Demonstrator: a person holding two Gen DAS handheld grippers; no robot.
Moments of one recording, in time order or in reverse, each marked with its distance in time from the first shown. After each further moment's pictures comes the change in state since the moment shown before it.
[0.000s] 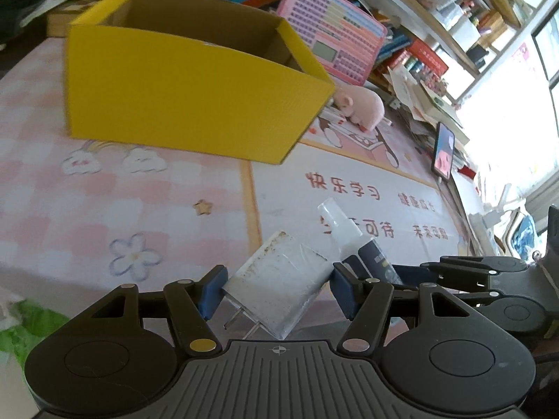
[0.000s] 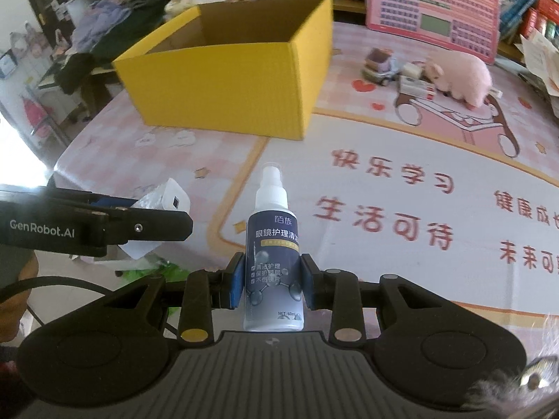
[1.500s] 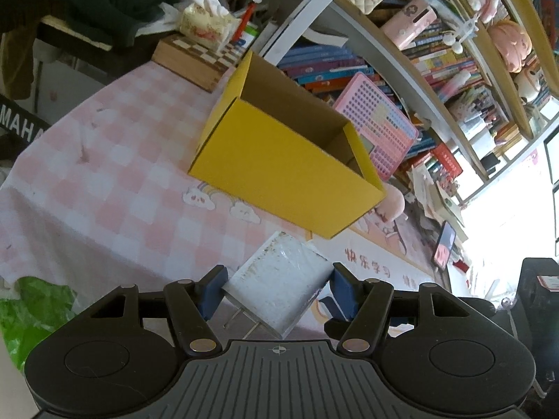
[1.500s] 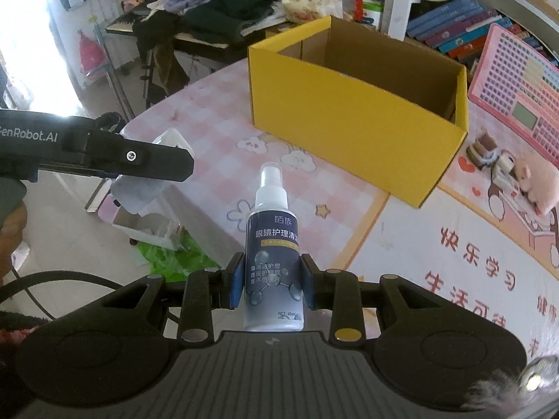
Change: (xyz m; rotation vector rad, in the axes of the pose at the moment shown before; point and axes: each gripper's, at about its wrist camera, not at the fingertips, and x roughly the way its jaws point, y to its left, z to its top) left arm -0.090 0.074 -0.012 -0.217 -0.237 -0.011; right arm 0.012 0.107 0.027 -0.299 -0.015 0.054
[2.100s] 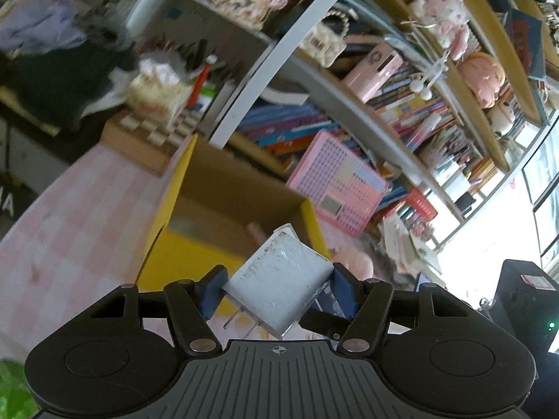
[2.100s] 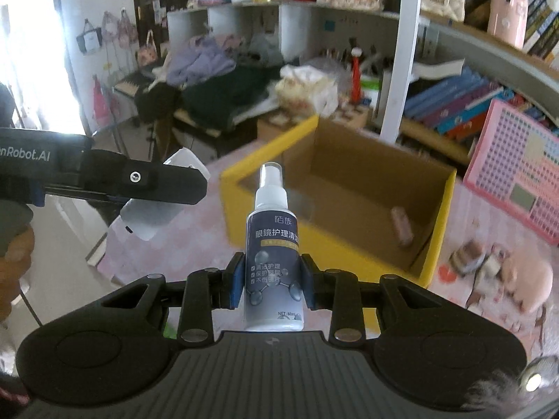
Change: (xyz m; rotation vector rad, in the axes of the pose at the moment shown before) left arm 0.012 -0.048 0.089 0.067 -0.148 -0.079; right arm -0.022 -0.052 0.092 -0.045 -0.211 0.026
